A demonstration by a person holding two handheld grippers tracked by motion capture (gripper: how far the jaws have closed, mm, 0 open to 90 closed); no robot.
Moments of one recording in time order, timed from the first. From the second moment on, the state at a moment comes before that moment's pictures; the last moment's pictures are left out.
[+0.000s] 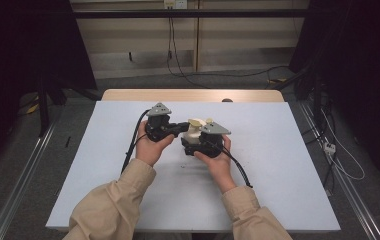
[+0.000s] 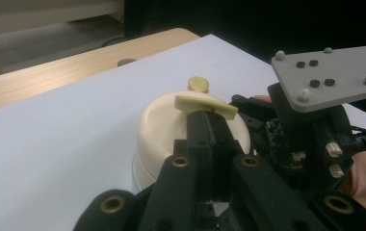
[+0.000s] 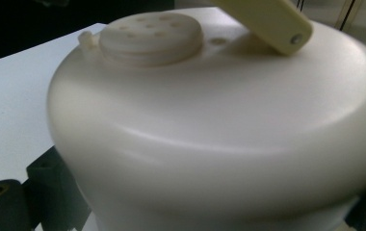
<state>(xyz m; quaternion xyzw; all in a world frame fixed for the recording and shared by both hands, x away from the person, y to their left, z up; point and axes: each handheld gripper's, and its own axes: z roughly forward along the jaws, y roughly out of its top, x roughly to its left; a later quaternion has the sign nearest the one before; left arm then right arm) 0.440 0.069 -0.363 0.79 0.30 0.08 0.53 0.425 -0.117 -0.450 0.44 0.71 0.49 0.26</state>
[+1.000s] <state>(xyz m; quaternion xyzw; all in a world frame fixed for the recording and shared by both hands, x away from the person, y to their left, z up) 0.443 0.063 -0.363 0.80 0.30 0.08 0.52 0.425 -0.117 -0.450 0.44 0.71 0.49 0.26</state>
